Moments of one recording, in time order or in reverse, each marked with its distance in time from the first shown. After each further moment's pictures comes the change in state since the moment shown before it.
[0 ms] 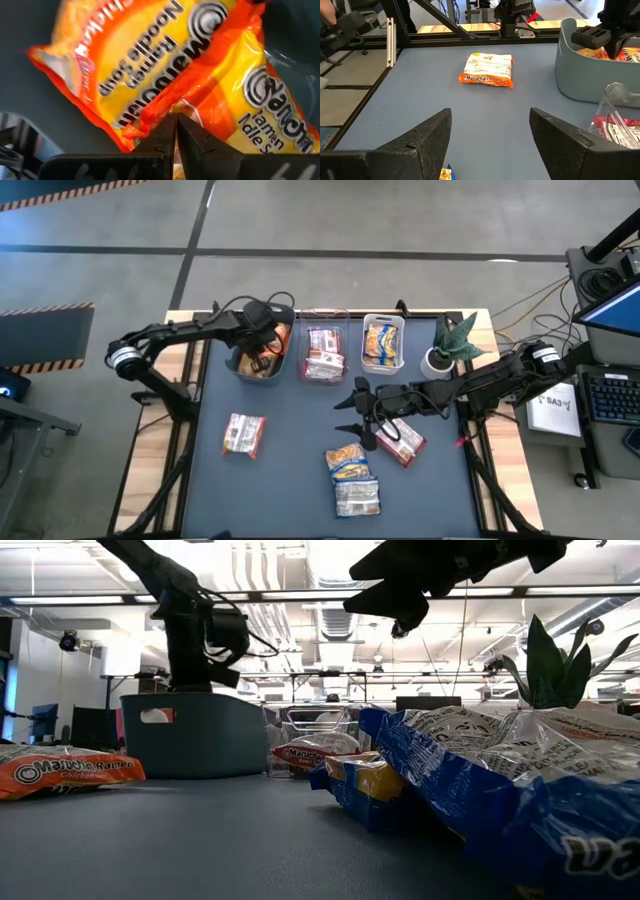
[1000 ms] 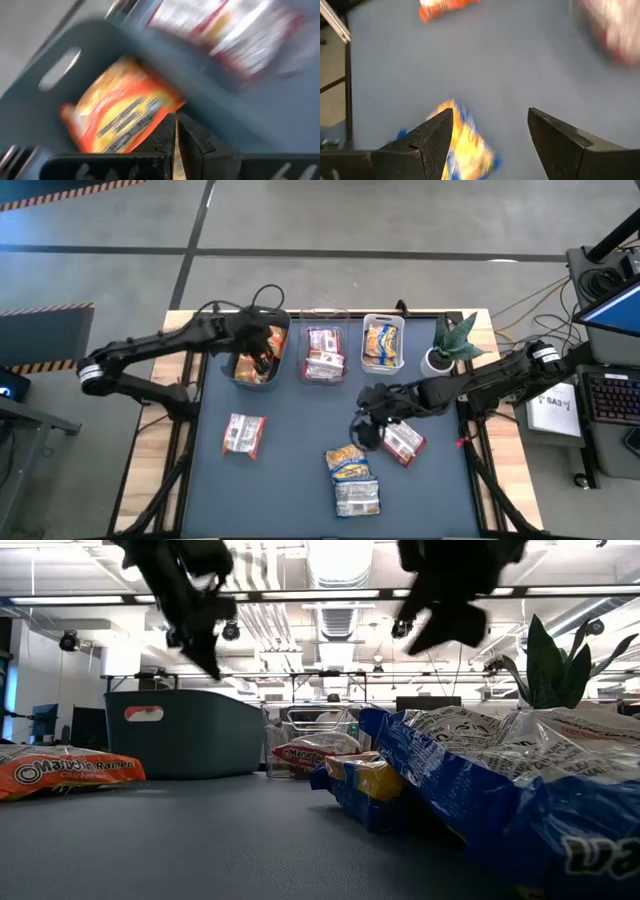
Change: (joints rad) left arm -0.177 -0.289 0.015 0.043 0.033 -0.233; right arm 0.039 -0.001 0.199 -0.670 0.033 0.545
